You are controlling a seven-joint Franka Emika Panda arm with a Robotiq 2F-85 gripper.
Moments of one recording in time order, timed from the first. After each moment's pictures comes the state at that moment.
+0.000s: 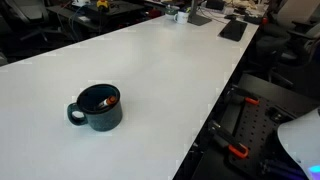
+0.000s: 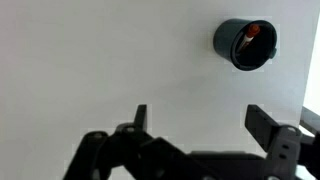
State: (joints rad) arm 0.02 -0.43 -0.02 -2.64 0.22 2.40 0.08
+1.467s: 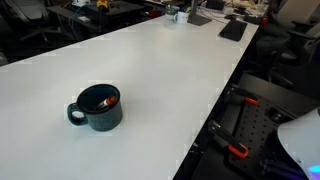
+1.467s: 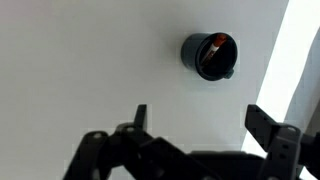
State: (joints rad) arm 0.07 -0.04 -0.05 -2.19 0.33 2.09 -0.33
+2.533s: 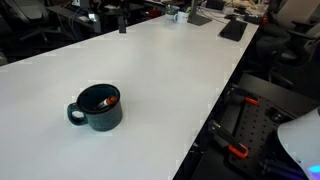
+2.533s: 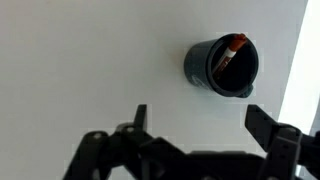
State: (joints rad) arm 0.05 0.34 0.04 -1.93 0.29 2.03 -0.33
